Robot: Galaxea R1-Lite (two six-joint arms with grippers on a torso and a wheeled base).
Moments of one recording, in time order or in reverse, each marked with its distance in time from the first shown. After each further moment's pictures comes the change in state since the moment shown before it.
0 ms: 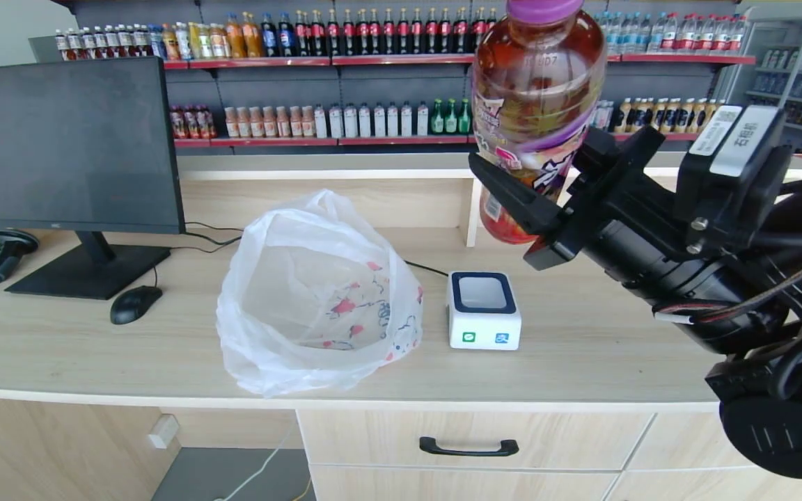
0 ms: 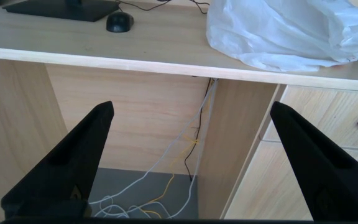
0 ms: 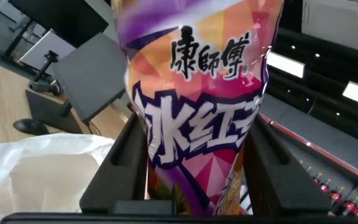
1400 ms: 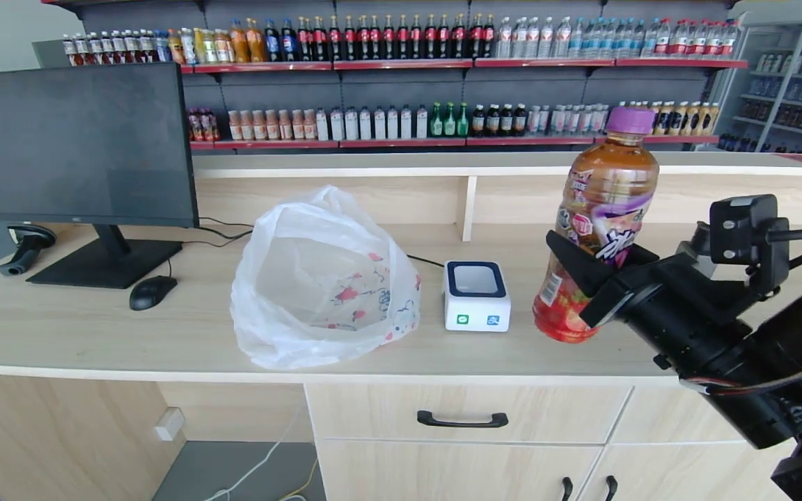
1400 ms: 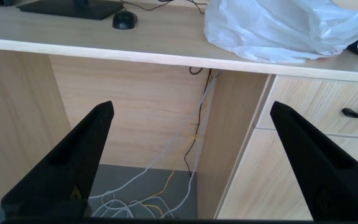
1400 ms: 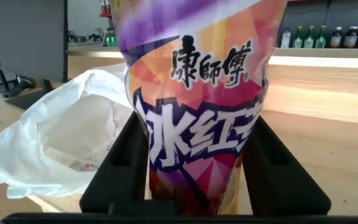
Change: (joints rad) left arm 0.000 0.000 0.000 -0.001 0.000 0.001; right arm -0.087 -0.060 0.361 -0.004 -0.456 0.506
